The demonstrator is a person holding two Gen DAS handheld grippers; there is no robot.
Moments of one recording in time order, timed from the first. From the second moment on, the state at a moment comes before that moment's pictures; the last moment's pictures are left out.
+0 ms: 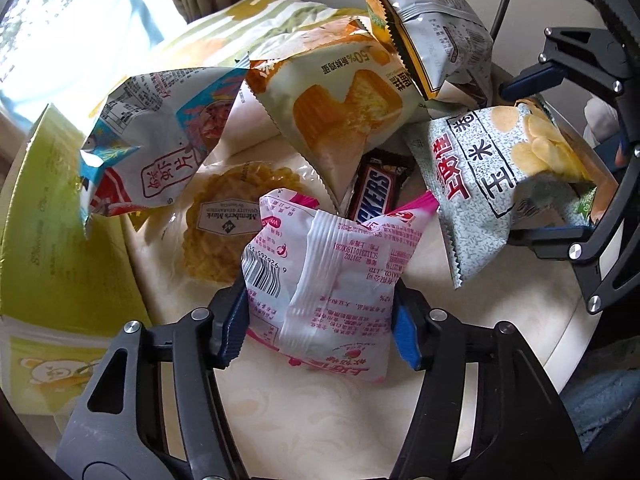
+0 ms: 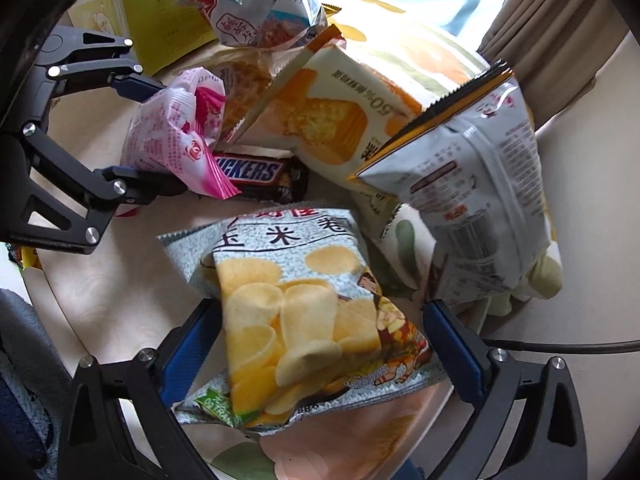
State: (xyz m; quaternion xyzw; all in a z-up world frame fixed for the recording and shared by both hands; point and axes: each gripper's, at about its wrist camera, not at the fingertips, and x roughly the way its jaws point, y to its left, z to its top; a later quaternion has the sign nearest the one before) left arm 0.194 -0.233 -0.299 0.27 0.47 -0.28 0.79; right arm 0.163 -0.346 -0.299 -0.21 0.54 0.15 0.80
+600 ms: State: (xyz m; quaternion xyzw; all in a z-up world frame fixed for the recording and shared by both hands) left arm 0.182 -0.211 -0.285 0.24 0.49 -0.26 0.80; right arm 0.149 -0.347 -0.303 -0.19 0.55 0.15 0.80
